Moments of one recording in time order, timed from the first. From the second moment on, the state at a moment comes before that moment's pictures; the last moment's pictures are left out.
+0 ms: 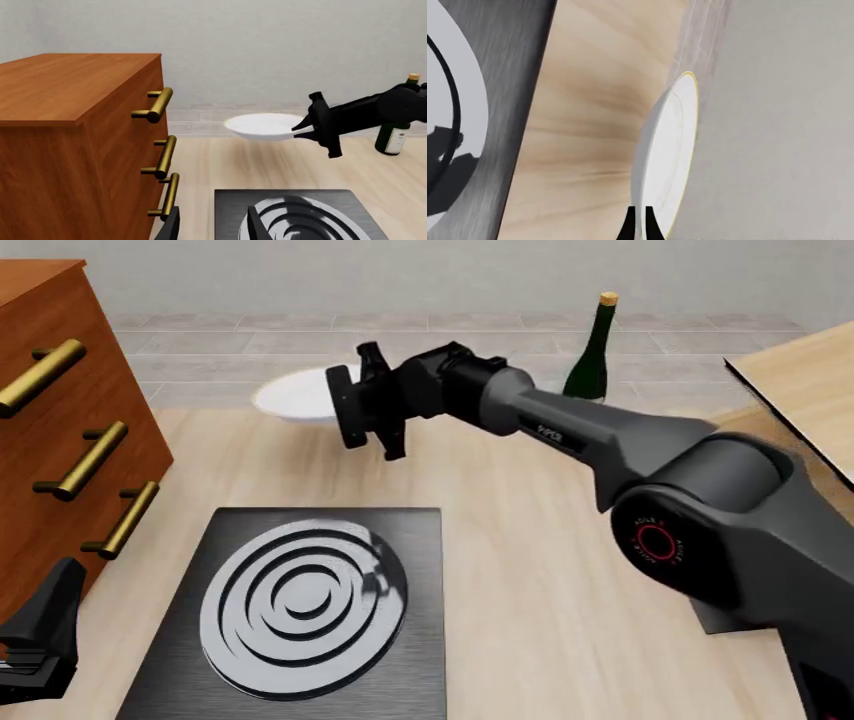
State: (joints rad) left arm 0.00 0.00 0.00 0.00 0.00; right arm 0.65 2.32 -2.04 0.44 -1.43
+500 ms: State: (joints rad) left arm 0.00 0.00 0.00 0.00 0.00; right arm 0.63 2.42 -2.16 0.49 -1.40
